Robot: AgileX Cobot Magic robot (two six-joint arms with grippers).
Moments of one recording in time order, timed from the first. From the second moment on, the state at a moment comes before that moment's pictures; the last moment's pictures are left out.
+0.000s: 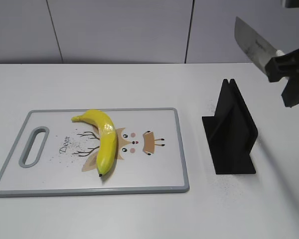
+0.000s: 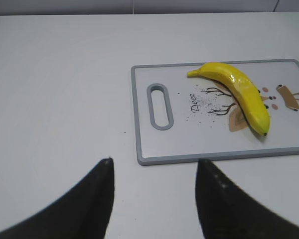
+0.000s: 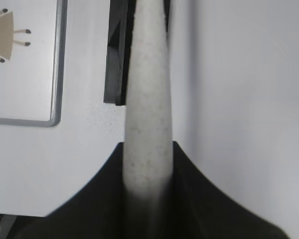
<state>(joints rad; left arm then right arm) 0.06 0.00 -0.50 -0.27 1.11 0.24 0.50 1.29 -1.09 -0.15 1.08 0.49</state>
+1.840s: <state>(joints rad) -0.41 1.44 -1.26 -0.32 1.10 1.17 0.50 1.74 -1.53 0.33 1.08 -1.22</state>
